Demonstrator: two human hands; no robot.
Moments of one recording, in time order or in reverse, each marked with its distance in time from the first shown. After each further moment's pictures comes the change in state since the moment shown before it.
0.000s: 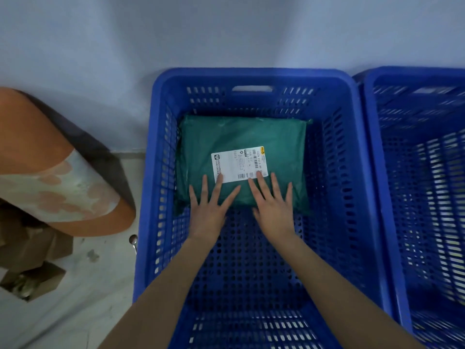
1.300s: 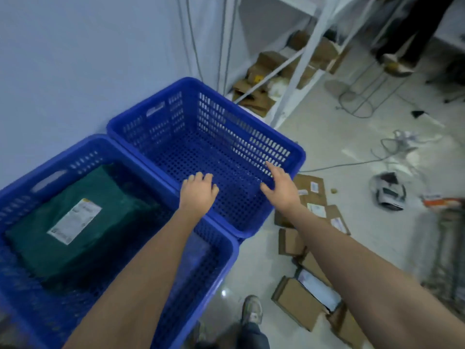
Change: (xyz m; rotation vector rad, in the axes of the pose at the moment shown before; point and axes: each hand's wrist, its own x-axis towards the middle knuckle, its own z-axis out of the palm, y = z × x) left_hand -0.131 0.300 -0.164 0.057 0.167 0.765; right_hand -0.404 0.160 -0.099 0.619 0.518 1.009
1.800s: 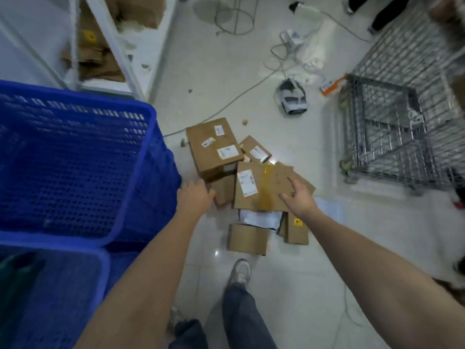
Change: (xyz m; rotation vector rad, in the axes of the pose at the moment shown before) left_hand -0.019 0.317 0.139 0.055 -0.423 0.279; right_hand -0.227 0.340 -0.062 0.311 0.041 0.835
